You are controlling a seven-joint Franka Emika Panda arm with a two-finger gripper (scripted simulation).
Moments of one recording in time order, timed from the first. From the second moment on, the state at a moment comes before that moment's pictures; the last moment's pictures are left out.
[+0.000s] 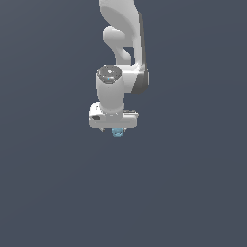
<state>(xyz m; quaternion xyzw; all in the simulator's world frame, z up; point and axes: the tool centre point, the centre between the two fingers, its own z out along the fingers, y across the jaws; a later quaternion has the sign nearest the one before) -0.036 -0.045 0.133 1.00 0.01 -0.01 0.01</state>
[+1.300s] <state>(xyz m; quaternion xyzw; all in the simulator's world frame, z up) -0.103 -0.032 0.081 1.00 0.08 0.00 0.00</state>
